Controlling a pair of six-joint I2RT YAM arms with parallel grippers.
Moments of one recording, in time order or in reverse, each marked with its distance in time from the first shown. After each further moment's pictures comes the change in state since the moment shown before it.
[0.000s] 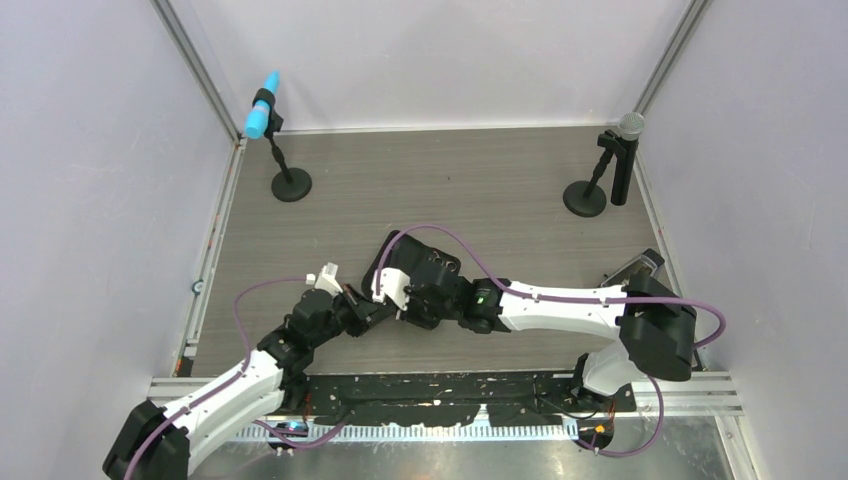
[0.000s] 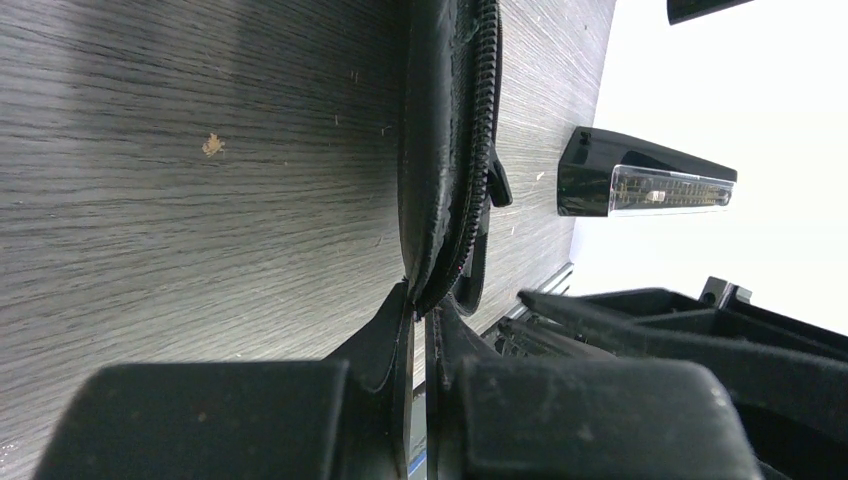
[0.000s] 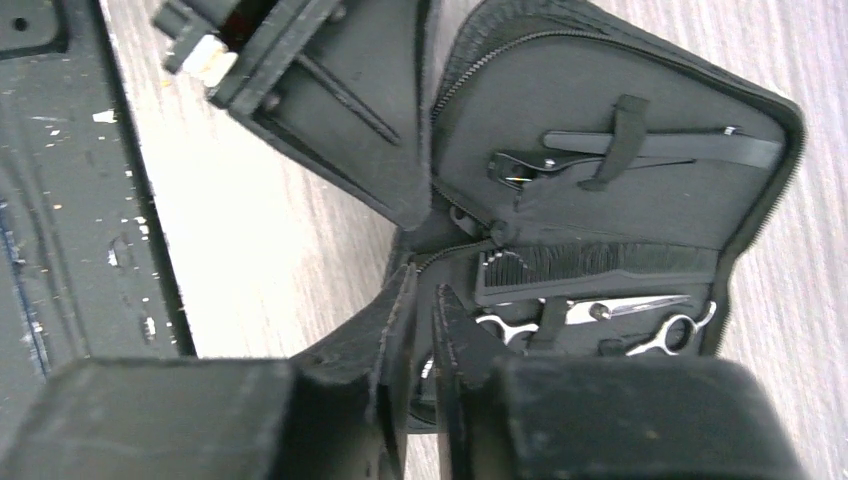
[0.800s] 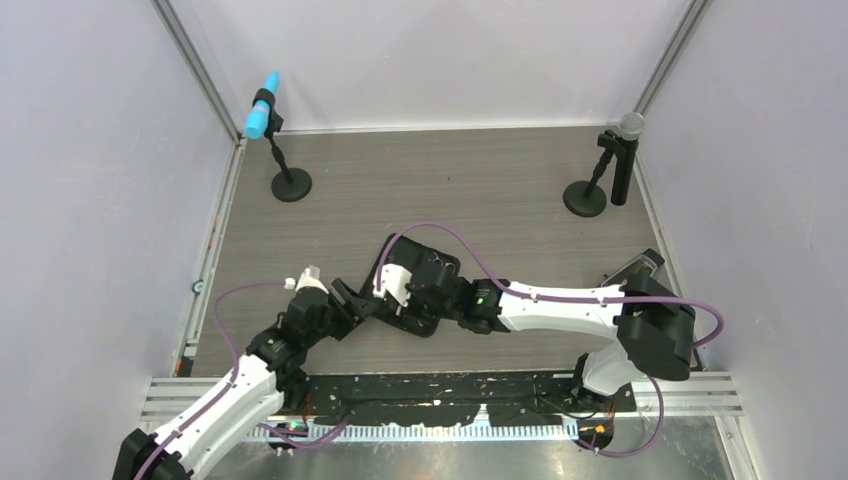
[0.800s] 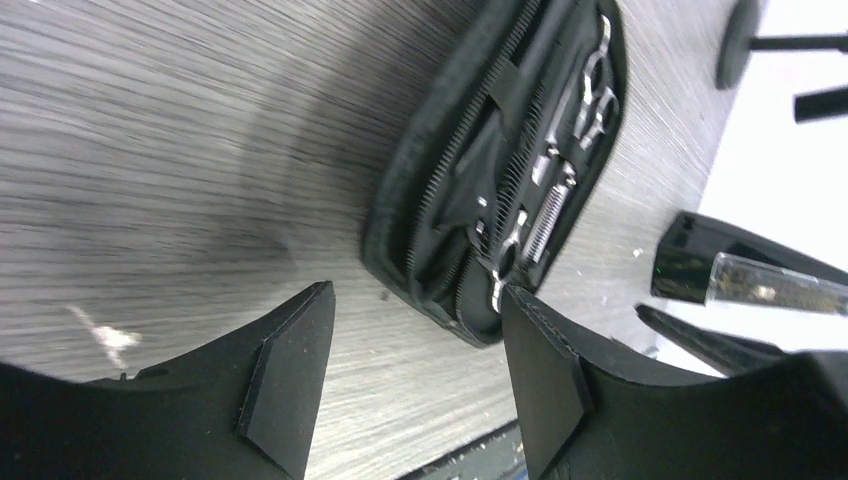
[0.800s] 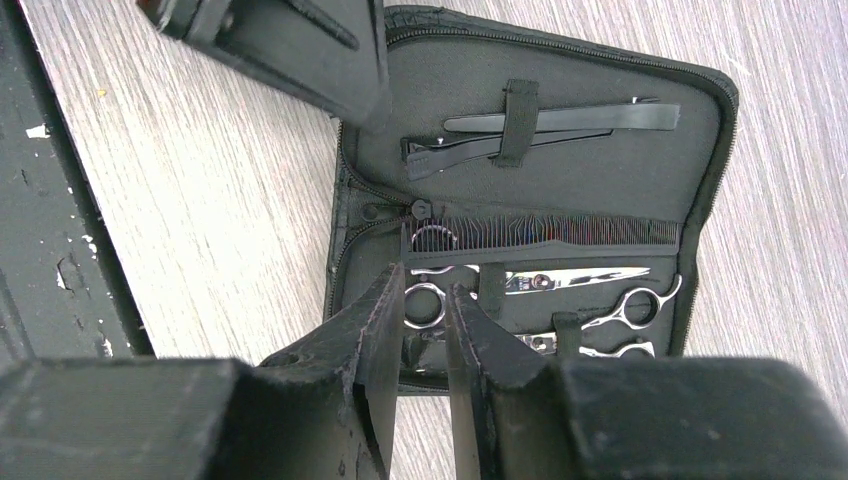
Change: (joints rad) left arm 0.061 -0.124 0.066 -0.370 -0.150 0.067; right arm 0.000 0.006 -0.008 0.023 0.096 0.022
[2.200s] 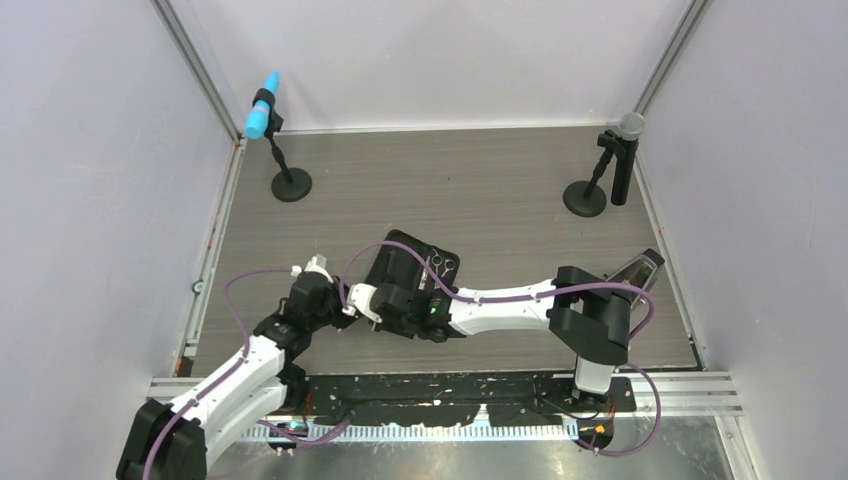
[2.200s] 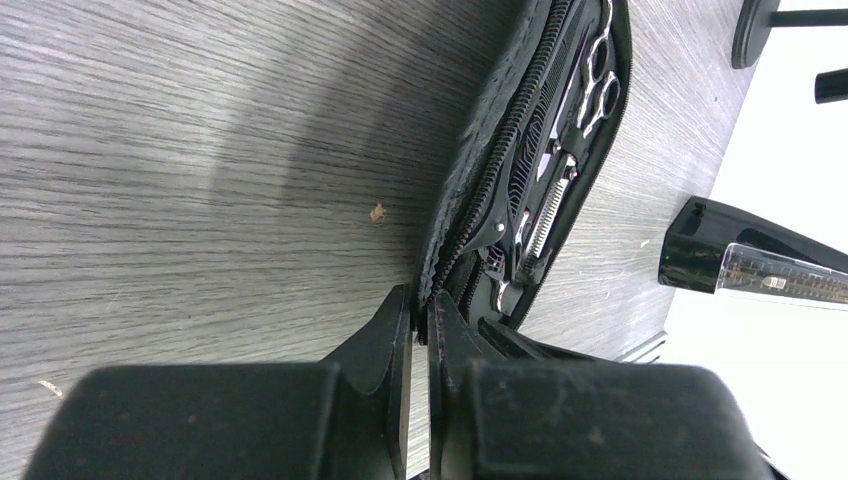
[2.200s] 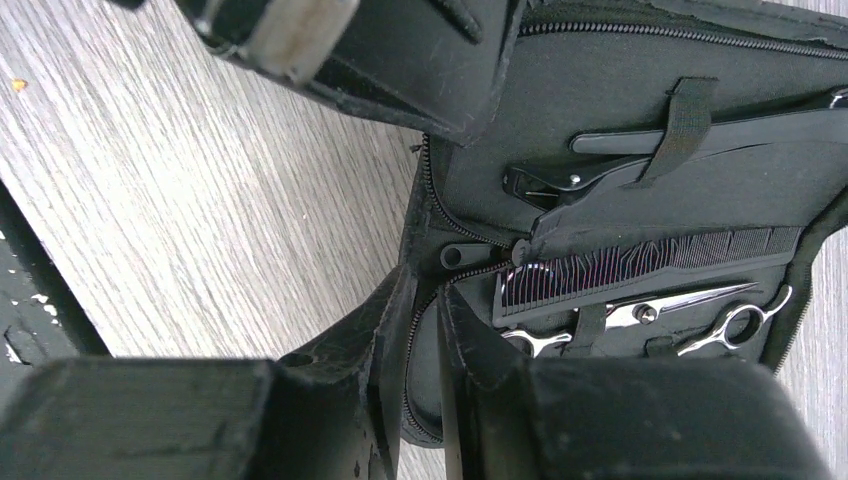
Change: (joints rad) left arm 0.120 0.217 0.064 0.113 0.141 0.109; right arm 0.100 0.289 0.198 -0.137 0.140 0.077
